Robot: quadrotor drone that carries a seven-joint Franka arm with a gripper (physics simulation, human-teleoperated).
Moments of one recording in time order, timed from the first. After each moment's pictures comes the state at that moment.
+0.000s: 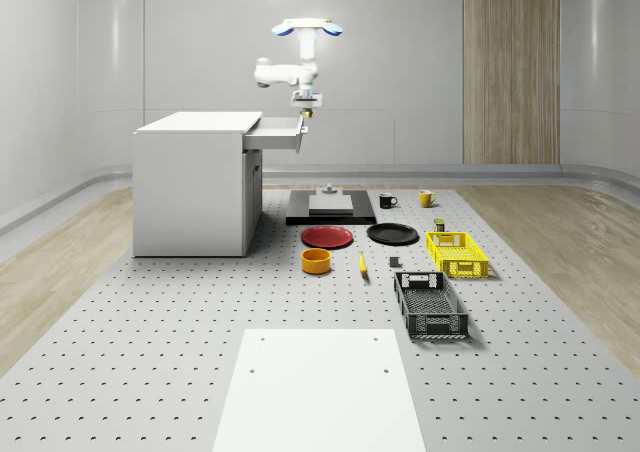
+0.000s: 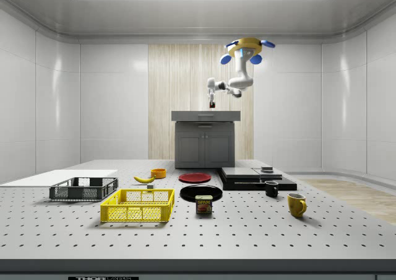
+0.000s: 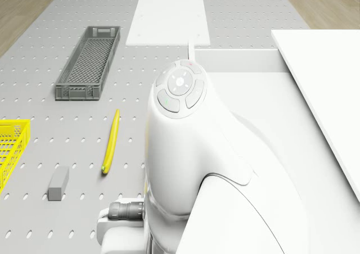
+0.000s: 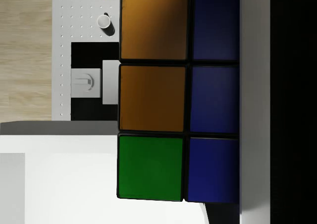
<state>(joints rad) -1.22 -1.60 1.46 -2.84 -1.66 1.64 1.70</state>
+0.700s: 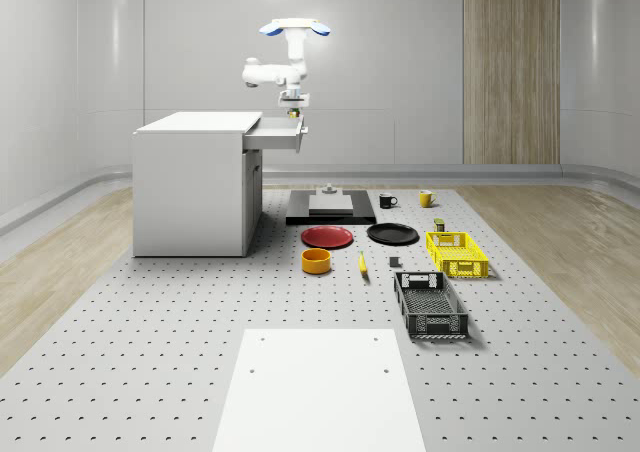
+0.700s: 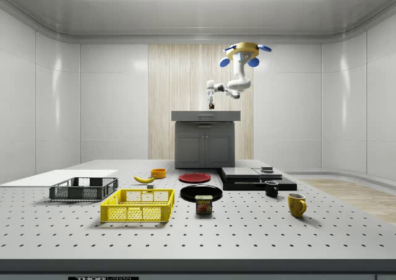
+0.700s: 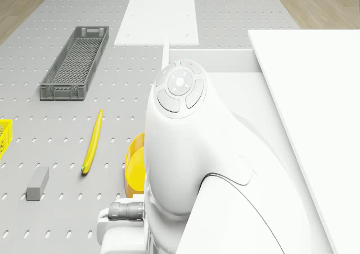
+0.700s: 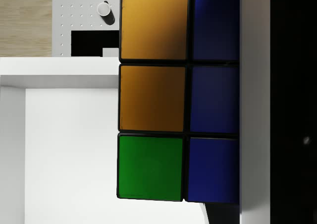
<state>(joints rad) -1.22 -1.61 1.46 -2.84 -1.66 1.64 1.70</state>
